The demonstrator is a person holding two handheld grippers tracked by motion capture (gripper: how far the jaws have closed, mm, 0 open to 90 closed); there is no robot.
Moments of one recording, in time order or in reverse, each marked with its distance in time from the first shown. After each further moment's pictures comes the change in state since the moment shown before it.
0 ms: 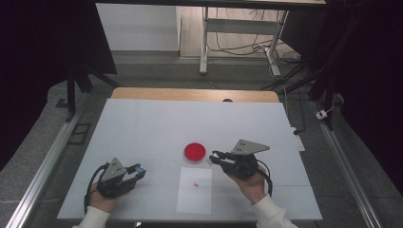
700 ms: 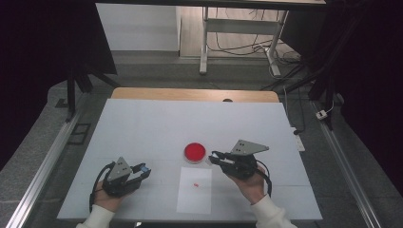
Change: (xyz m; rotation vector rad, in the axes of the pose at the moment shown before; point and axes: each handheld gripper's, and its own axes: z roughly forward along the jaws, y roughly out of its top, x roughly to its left) left arm -0.010 0.010 0.009 -0.006 -0.017 0.031; right arm 0.002 0.000 0.001 0.001 -0.001 -0.006
